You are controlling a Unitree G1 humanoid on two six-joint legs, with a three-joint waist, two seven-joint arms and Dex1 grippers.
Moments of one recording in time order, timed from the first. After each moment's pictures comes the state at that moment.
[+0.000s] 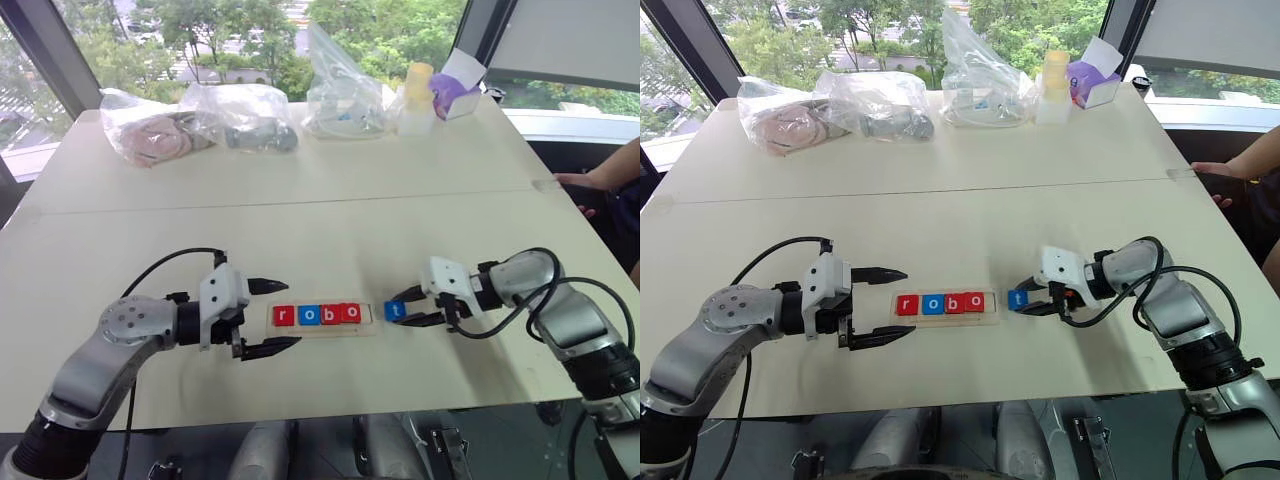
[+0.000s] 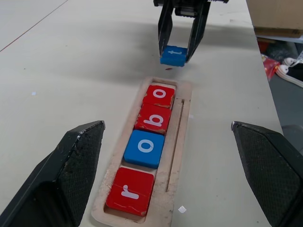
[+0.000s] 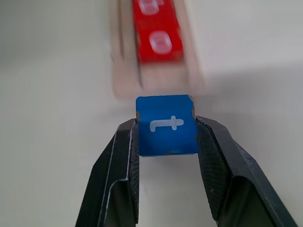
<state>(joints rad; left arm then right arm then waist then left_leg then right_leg) -0.09 0.75 -0.04 -0.48 -0.47 0.41 -1.00 -0.41 -0.84 0.22 -0.11 0.20 0.35 1.32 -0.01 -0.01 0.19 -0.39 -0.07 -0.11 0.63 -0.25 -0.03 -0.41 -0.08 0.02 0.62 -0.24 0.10</state>
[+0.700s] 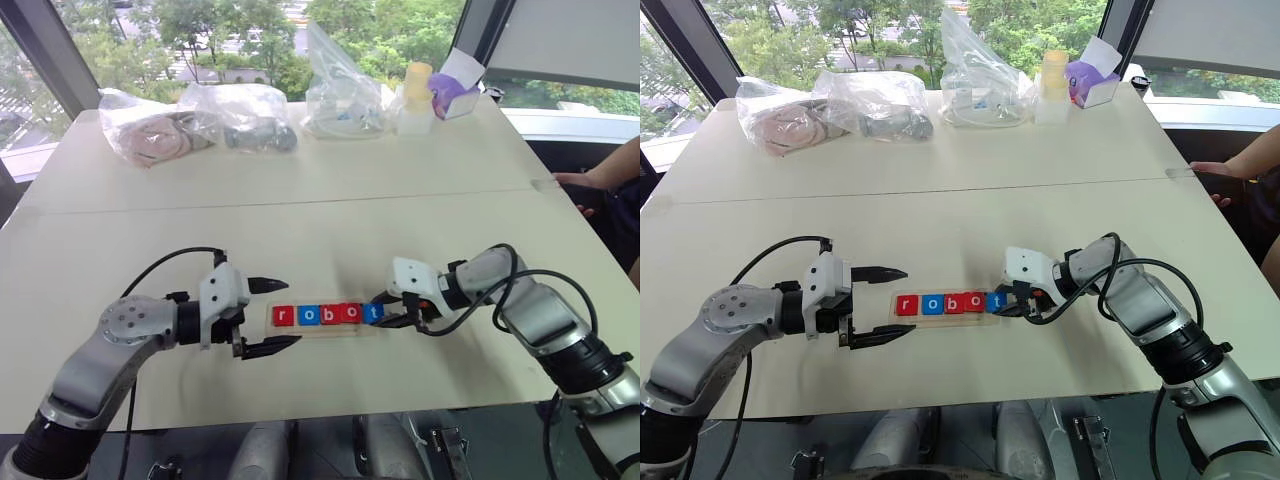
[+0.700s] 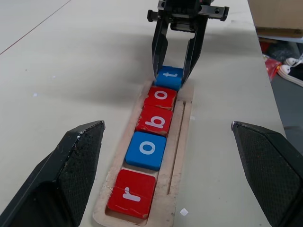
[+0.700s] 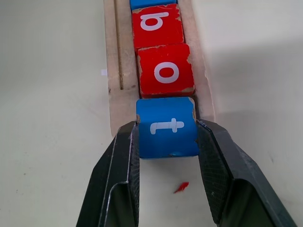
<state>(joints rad) -0.08 0.74 -0.04 -0.49 -0.47 0.41 -0.98 -0.51 -0.79 0.38 -0.15 0.11 0.51 1.25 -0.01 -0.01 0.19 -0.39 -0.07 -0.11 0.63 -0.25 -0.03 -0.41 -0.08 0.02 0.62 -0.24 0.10</state>
